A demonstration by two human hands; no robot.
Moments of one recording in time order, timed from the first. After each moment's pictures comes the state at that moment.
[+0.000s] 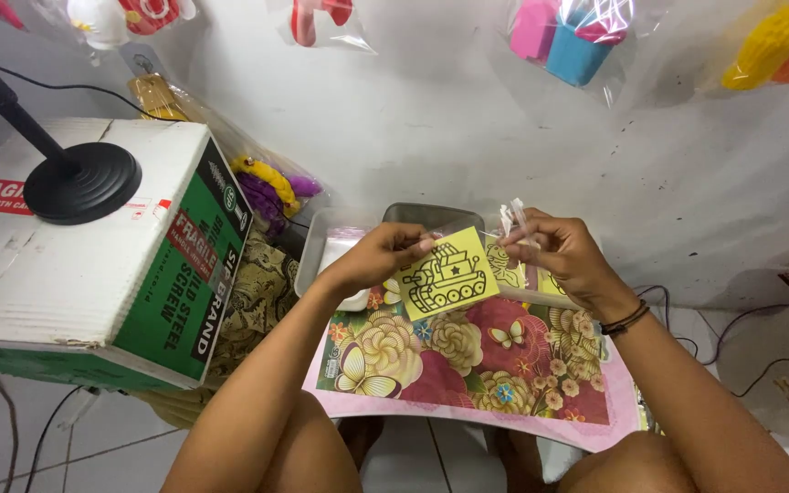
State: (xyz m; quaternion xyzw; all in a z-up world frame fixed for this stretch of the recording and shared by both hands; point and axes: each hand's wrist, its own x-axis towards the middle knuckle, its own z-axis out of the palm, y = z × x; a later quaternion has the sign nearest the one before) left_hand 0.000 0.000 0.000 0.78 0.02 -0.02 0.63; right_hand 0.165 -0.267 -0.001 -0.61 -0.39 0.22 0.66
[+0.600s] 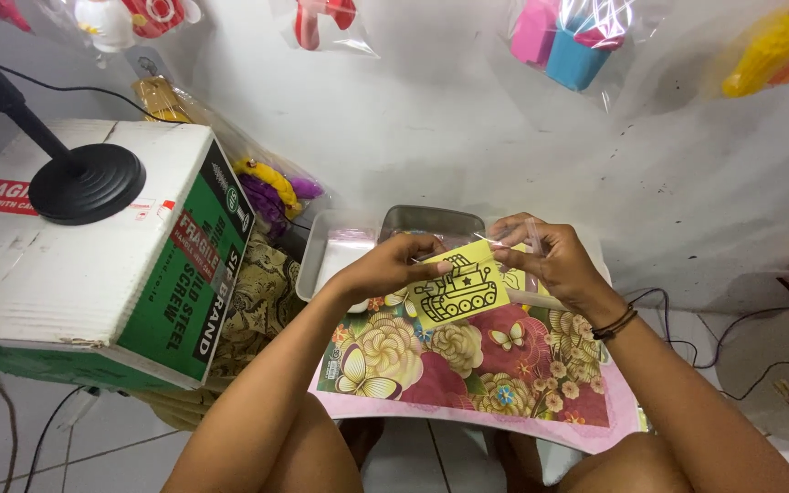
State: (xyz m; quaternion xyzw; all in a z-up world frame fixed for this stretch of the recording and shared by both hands) left_hand -0.015 -0.019 0.026 0.77 -0.01 -0.05 0.64; right_hand 0.133 -0.254 0.027 -0.64 -0.42 0.19 0.62
